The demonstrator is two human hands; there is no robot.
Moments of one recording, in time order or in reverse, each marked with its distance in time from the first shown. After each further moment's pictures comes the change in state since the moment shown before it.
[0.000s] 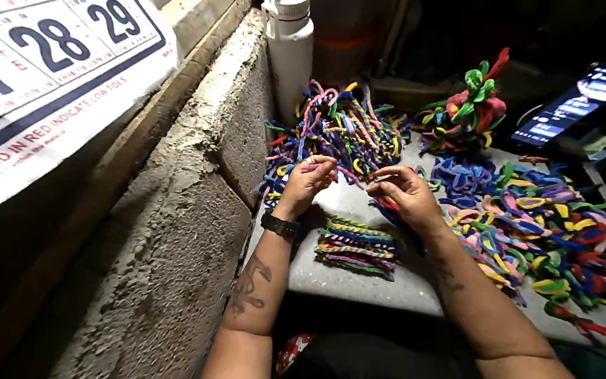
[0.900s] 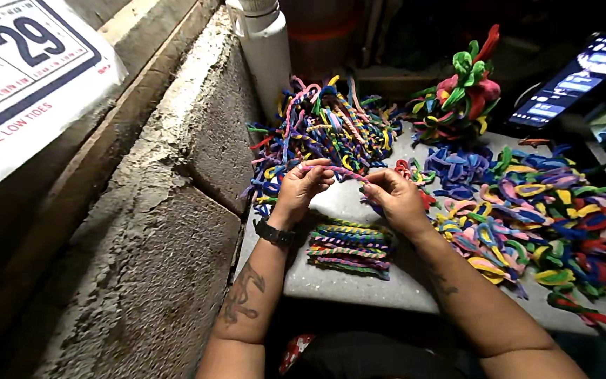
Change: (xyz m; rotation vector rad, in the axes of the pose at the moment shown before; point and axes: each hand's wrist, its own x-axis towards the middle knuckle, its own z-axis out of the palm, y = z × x) left_hand 0.001 -0.012 0.011 -0.107 -0.001 -0.015; right_hand -0.007 -0.001 0.012 -0.256 0.182 0.061
